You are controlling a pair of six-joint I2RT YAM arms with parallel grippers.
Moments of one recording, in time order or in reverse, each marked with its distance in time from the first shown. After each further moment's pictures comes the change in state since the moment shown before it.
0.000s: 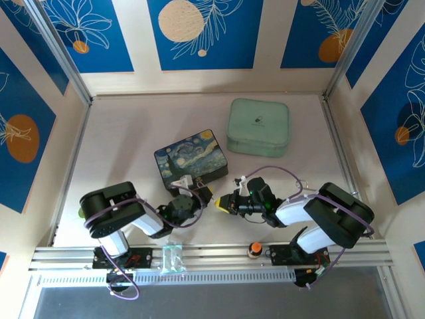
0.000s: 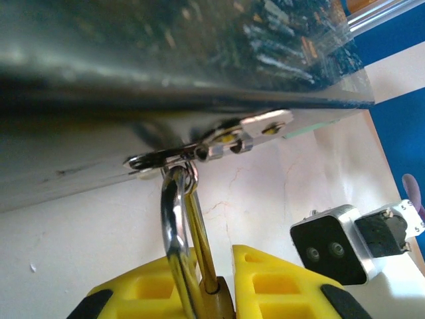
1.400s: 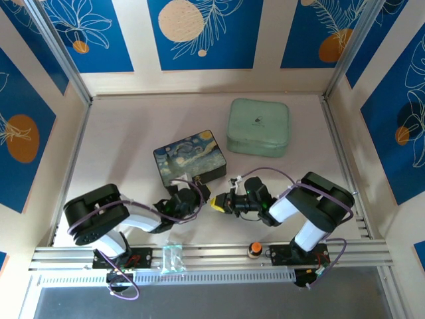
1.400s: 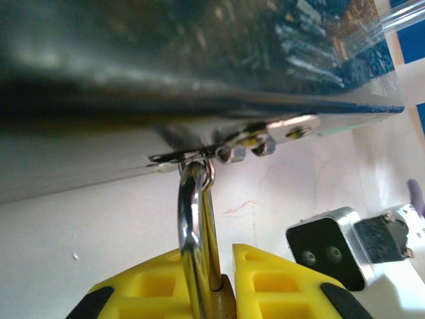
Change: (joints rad) left arm 0.029 -0.134 0.074 -0.348 0.023 -0.048; right arm 0.008 0.186 0.029 0.243 -0.056 0.143
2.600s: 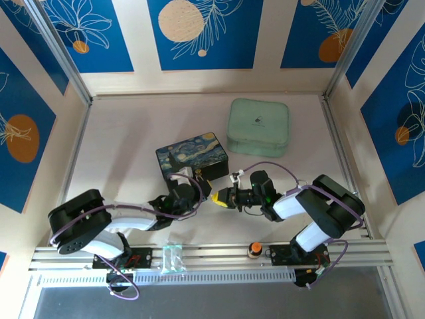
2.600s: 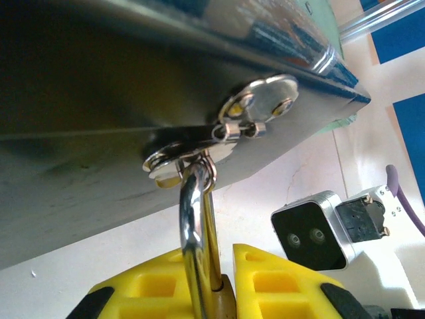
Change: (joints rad) left arm 0.004 -0.130 0.045 -0.135 0.009 0.060; right arm -0.102 -0.084 0.018 -0.068 -0.157 -0.058
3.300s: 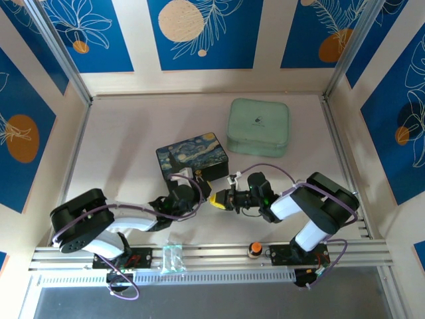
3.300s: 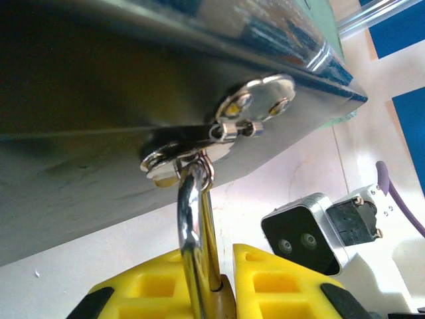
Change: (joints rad) left arm 0.000 0.019 -0.020 0.048 0.016 0.019; right arm 0.034 0.041 0.000 0.056 0.003 0.048
